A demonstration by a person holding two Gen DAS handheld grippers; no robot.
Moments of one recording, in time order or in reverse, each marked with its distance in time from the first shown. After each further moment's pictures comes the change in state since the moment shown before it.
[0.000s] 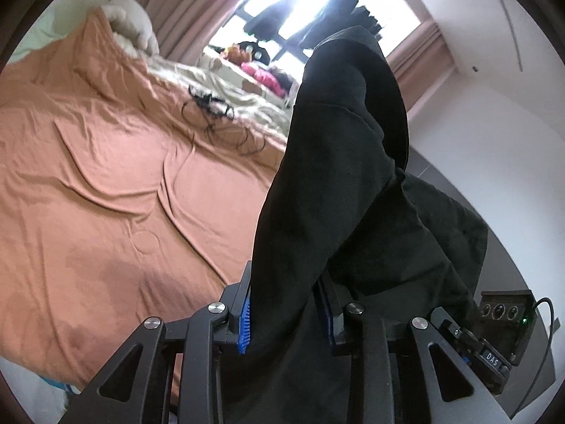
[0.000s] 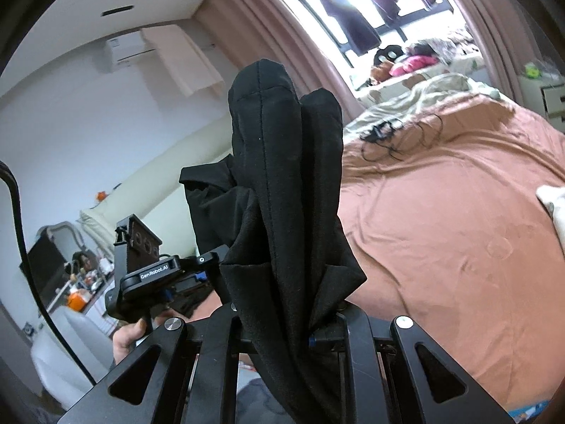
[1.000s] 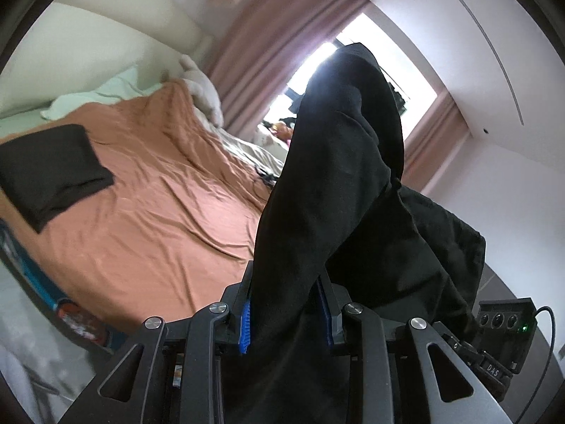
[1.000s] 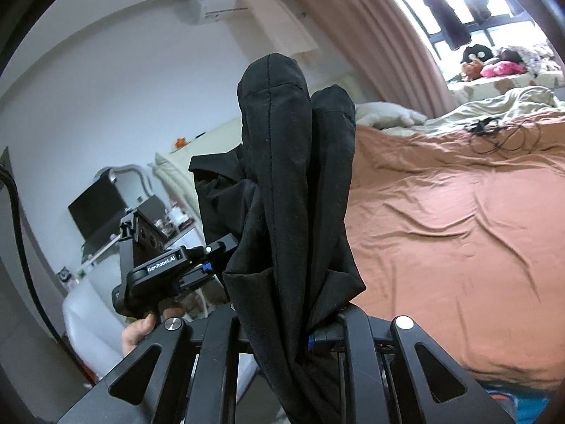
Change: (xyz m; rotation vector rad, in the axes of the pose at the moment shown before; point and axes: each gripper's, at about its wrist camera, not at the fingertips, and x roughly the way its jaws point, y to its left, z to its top) left arm -0.268 0.085 -0.034 -0.066 -0.297 0.152; right arm 0.047 0.200 -0.079 -0.158 0.102 0.256
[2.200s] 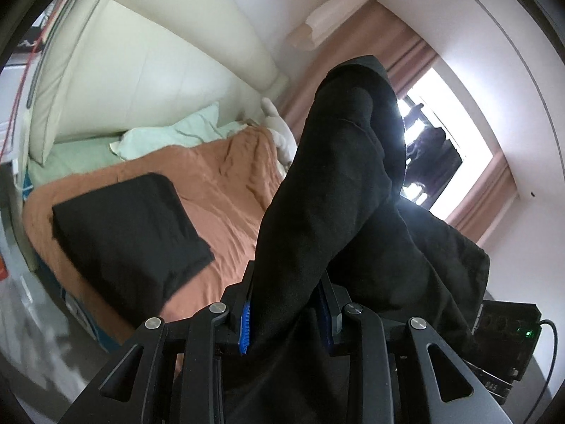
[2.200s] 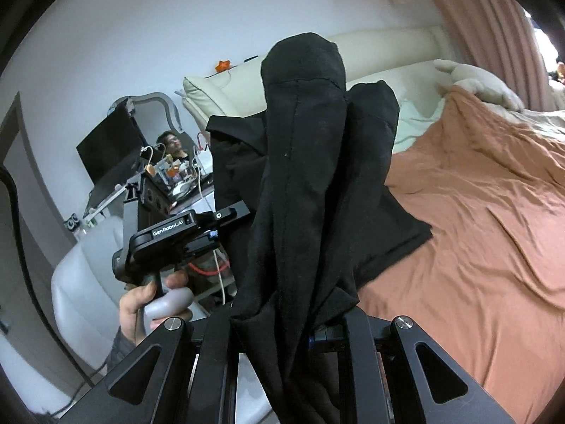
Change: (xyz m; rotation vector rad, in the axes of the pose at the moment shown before) left arm -0.035 0.207 0.156 -0.120 -0.141 0.166; right arm 0.252 0.083 0.060 -0.173 0.275 0.204
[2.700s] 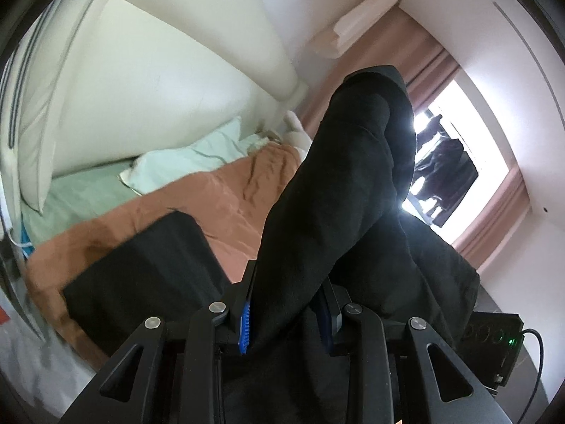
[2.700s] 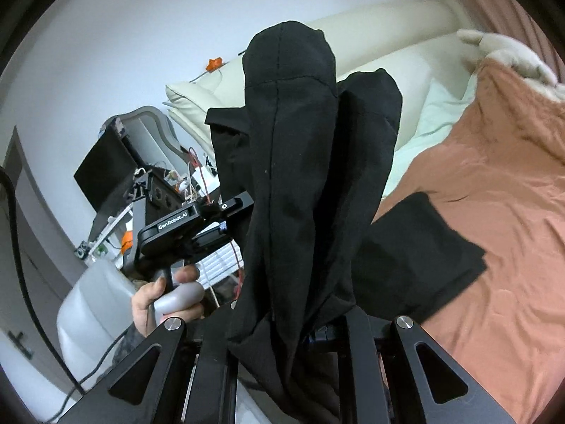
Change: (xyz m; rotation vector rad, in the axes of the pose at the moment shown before) left arm 0.046 0.087 0.101 -0.016 -0.002 0.040; right arm 0.138 -0.035 0.053 0.085 0.023 0.147
